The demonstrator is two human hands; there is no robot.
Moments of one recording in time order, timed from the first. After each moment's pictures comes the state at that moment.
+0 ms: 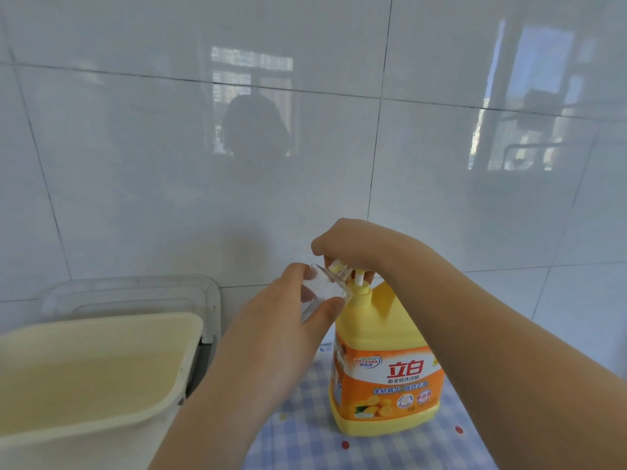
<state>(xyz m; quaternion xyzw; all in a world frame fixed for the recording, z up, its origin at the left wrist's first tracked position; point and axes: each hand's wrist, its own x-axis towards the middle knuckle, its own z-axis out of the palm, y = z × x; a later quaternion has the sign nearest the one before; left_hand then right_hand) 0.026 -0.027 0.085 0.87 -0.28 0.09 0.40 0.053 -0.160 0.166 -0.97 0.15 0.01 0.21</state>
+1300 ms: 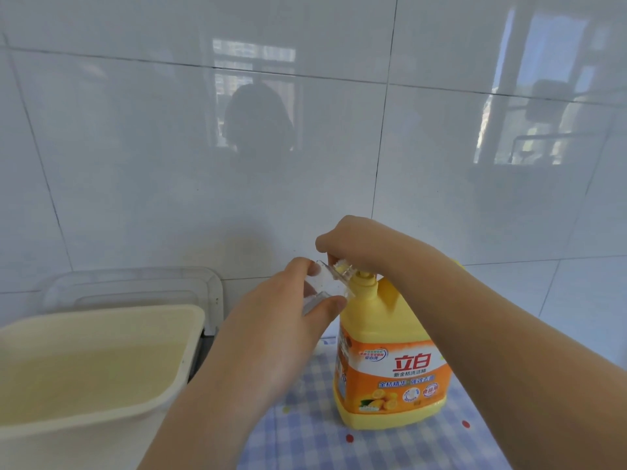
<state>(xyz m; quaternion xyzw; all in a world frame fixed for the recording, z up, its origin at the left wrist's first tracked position) 0.030 -0.025 0.083 0.88 -0.29 0.10 0.37 0.056 -0.159 0.155 -0.97 0.14 -0.04 0.20</state>
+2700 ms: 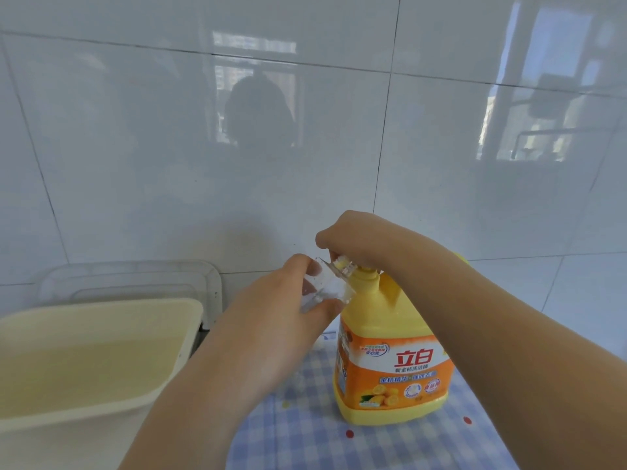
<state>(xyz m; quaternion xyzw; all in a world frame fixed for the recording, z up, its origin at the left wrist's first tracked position) 0.033 -0.021 0.083 0.88 -0.30 0.08 0.37 0.054 -0.162 0.151 -0.98 0.12 -0.03 0.16</state>
